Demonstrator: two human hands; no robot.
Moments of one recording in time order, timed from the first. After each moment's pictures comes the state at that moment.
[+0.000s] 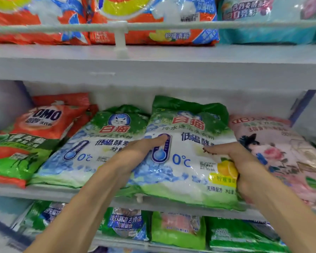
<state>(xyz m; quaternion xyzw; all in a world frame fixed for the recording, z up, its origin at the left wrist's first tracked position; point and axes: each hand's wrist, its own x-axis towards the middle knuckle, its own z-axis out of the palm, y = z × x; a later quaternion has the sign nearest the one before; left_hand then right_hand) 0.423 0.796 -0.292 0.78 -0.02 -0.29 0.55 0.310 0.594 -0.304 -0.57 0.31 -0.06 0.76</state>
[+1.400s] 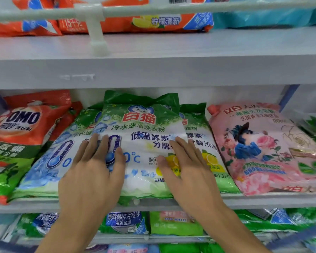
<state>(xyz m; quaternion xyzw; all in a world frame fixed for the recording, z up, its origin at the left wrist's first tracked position) 0.397 0.859 -0.308 0.96 -0.15 0.12 0.20 0.319 0.678 -0.349 -0.94 0.17 -0.17 0.24</state>
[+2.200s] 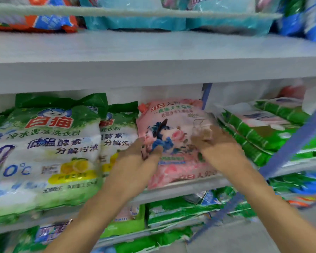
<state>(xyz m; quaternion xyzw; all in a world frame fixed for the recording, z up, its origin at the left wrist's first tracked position) 0.298 0.646 -0.292 0.87 -0.27 -0.18 0.37 0.199 0.455 -0.304 -0.87 0.41 -0.12 0.23</state>
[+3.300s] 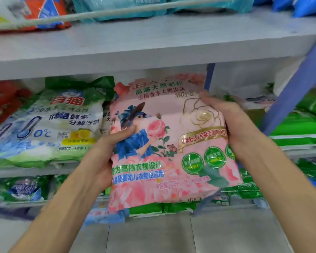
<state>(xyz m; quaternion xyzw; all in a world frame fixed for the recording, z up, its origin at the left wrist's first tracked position) 0.240 0.658 -0.263 0.55 0.02 -0.38 0.74 0.149 0.429 -0.247 -0.47 0.23 -0.10 0.85</state>
